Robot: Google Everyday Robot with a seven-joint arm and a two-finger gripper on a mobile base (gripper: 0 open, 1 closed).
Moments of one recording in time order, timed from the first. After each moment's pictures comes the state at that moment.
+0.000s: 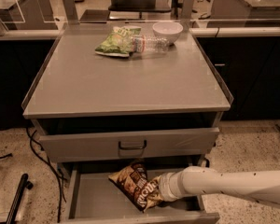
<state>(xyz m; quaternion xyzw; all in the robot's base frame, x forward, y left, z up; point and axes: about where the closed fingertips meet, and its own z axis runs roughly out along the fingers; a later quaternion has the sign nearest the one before) 0.482 -0.062 0.420 -0.70 0.64 0.09 0.30</state>
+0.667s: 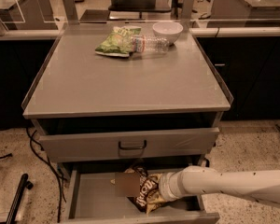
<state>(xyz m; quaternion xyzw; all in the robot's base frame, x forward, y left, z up) 0.482 -0.062 0.420 -0.70 0.64 0.09 0.30</state>
